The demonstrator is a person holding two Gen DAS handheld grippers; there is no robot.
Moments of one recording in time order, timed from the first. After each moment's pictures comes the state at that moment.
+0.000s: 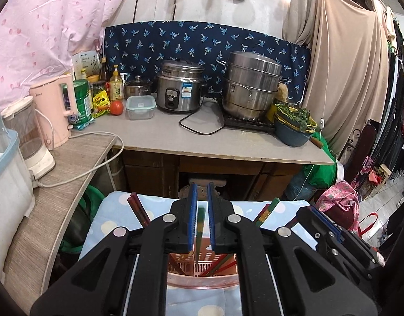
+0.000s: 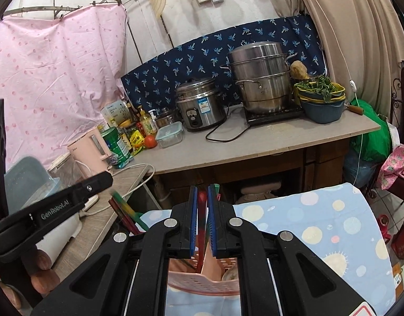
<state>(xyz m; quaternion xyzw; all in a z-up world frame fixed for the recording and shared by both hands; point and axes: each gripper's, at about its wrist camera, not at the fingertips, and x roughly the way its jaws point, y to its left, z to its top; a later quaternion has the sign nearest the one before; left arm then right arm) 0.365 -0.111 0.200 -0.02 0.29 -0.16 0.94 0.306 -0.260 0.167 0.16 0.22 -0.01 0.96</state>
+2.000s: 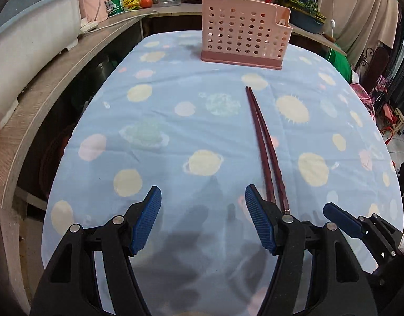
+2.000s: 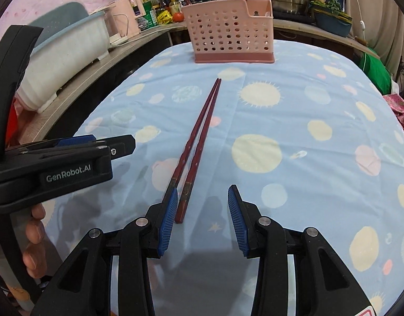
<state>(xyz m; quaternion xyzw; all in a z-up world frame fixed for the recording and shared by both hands) 0.112 -0.013 -0.005 0.04 0.48 -0.11 0.87 0.045 -0.132 -0.029 0.07 0.44 0.05 0.89</state>
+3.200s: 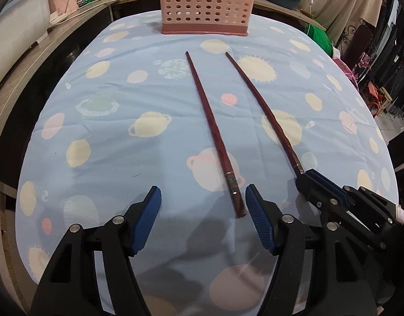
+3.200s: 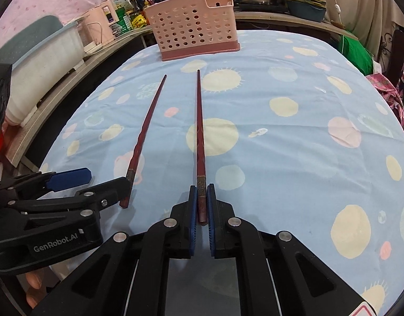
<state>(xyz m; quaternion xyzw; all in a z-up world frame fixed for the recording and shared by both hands) 0.088 -0.051 -0.031 0.05 0.51 -0.17 0.84 0.034 -0.168 -0.044 0.10 0.44 0.00 0.89</state>
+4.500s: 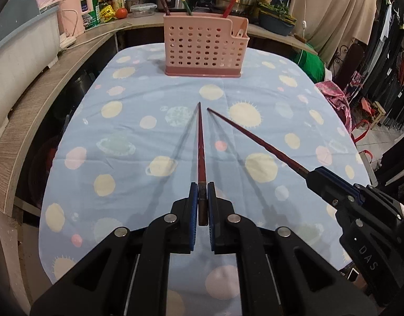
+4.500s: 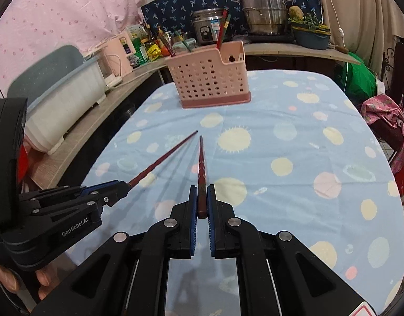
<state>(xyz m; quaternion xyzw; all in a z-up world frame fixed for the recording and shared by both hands) 0.084 -0.038 0.043 0.03 0.46 -0.17 0.87 0.031 -0.179 0.055 0.12 0.37 0.03 0.92</state>
